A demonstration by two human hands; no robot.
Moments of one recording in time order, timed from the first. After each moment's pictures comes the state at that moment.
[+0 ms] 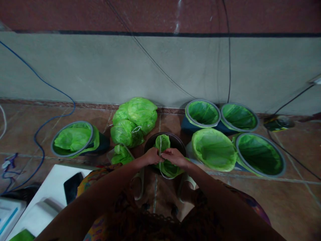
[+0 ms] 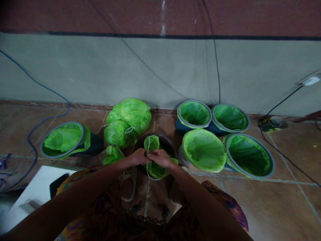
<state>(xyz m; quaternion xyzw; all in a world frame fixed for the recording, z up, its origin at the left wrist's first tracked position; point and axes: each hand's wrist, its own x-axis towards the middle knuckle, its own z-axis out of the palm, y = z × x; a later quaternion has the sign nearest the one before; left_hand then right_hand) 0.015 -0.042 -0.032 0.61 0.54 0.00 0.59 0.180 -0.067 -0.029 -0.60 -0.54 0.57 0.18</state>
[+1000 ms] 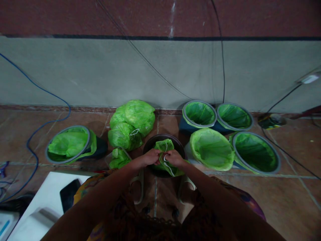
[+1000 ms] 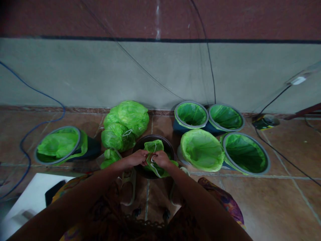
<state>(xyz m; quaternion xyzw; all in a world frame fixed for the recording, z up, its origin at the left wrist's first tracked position) 0.016 -0.037 -0.027 0.53 0.49 0.08 0.69 0.181 -0.062 -0.059 -0.64 -0.57 0.50 0.12</state>
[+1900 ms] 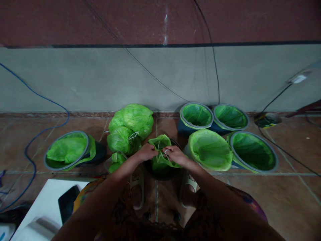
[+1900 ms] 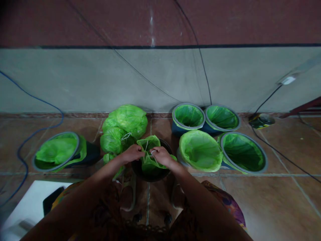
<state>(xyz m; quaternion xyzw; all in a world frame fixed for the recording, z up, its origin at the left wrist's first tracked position) 0.005 -0.009 0.007 0.65 0.56 0.08 0.51 0.191 -0.047 -0.014 -0.59 -0.54 0.55 0.25</state>
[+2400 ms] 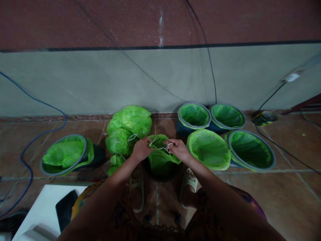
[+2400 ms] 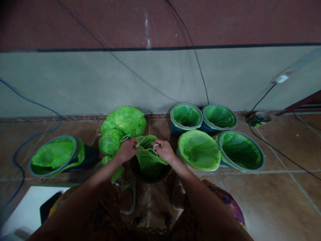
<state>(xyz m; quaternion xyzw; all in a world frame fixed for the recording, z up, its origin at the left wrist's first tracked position) 0.002 0.008 0.023 0.72 0.60 0.13 0.32 0.204 -0.032 -0.007 -0.61 -0.49 0.52 0.35</state>
